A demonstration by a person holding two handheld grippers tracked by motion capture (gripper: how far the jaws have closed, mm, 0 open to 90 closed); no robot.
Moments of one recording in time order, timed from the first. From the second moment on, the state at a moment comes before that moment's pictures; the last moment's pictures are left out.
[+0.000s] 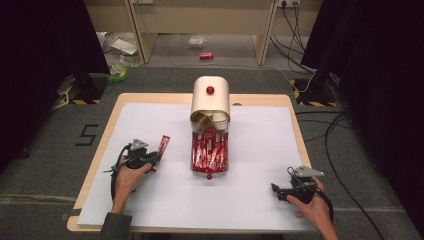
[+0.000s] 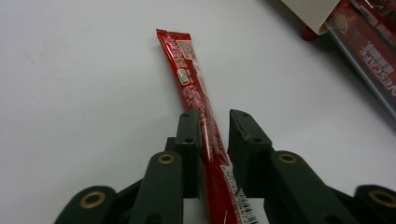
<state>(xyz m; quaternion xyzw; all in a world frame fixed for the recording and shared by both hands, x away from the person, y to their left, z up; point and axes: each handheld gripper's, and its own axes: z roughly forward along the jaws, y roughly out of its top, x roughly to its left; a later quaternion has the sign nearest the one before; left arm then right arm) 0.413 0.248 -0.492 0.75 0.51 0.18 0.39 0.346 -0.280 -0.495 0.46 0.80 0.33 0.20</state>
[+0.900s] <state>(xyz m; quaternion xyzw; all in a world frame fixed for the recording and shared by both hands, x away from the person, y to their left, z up) 0.402 0.227 -0.465 0.75 0.46 0.21 0.42 0.346 -0.280 -0.495 0.46 0.80 0.33 0.19</state>
